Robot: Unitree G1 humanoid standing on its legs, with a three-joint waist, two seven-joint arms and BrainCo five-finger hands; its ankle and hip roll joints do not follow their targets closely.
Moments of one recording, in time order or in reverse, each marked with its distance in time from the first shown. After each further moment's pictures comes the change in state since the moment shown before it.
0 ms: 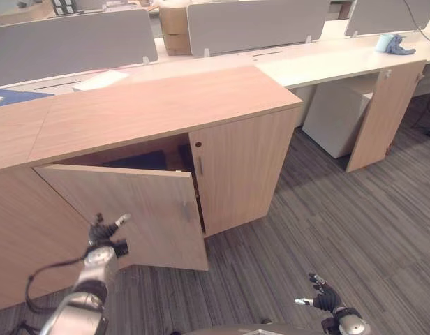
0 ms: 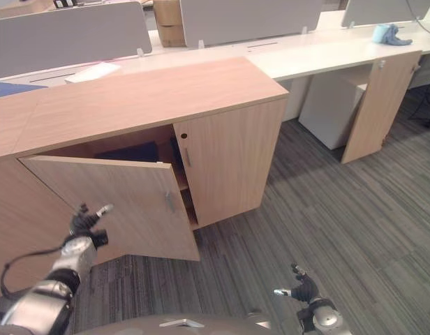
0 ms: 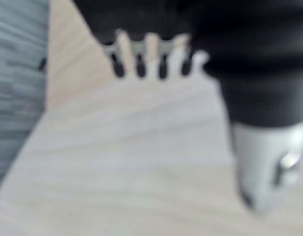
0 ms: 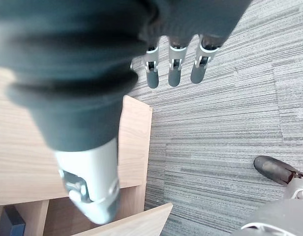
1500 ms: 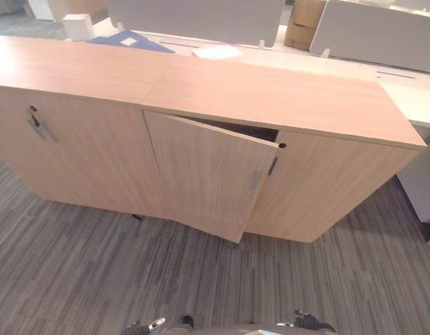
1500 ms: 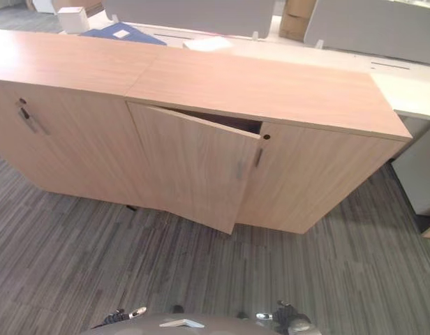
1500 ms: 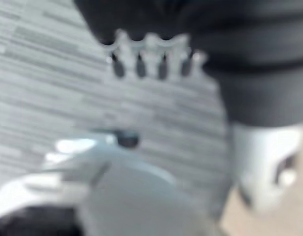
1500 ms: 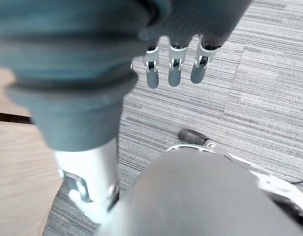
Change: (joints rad) left arm 0.268 -0.162 -0.073 0.217 0.145 0.120 -0.166; right arm -0.140 0.235 -0.050 0.396 0.002 0.208 0.033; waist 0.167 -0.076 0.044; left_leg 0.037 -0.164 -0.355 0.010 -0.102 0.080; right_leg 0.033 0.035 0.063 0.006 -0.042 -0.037
